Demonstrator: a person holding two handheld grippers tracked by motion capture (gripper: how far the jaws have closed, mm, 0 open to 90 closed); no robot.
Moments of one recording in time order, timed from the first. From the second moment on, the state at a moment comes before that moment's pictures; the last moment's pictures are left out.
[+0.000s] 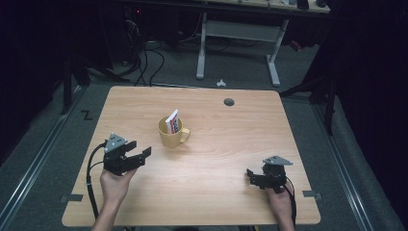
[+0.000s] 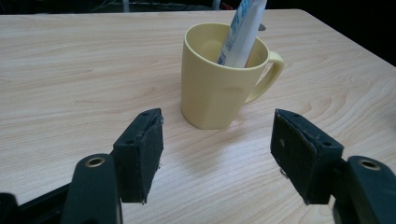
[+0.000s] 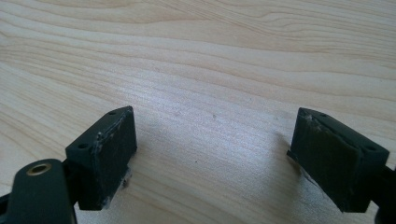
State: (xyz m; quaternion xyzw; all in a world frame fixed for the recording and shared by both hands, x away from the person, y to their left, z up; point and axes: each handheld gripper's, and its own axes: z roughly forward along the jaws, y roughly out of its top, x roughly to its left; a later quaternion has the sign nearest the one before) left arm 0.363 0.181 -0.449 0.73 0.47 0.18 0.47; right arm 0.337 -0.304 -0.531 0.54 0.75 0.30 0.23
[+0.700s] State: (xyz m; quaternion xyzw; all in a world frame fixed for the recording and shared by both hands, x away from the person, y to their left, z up) left arm 0.361 0.182 -0.465 0.73 0.48 0.17 0.46; right arm 0.337 -0.304 -0.531 0.54 0.75 0.30 0.23
